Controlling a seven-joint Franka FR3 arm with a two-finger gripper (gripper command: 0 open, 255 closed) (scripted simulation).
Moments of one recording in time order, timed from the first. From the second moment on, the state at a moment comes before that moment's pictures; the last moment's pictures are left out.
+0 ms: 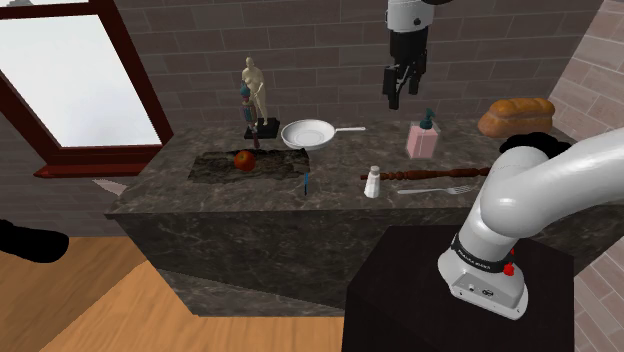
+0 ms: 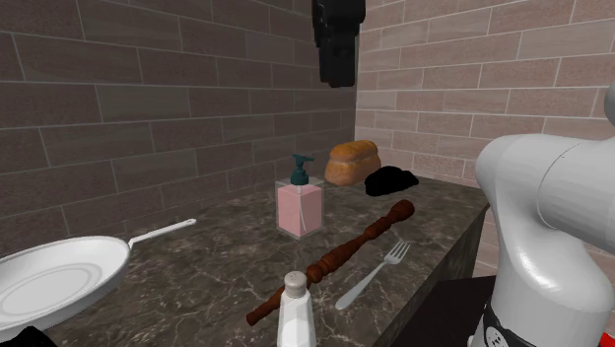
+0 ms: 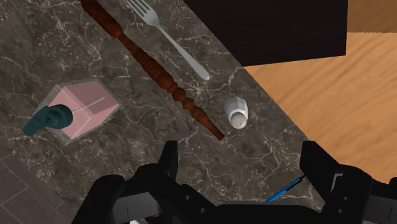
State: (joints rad) arm 0.00 -0.76 -0.03 -2.28 -0.11 1.44 0.08
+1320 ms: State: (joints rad) arm 0.02 -0.68 -0.18 -2.79 -0.03 2.12 0.01
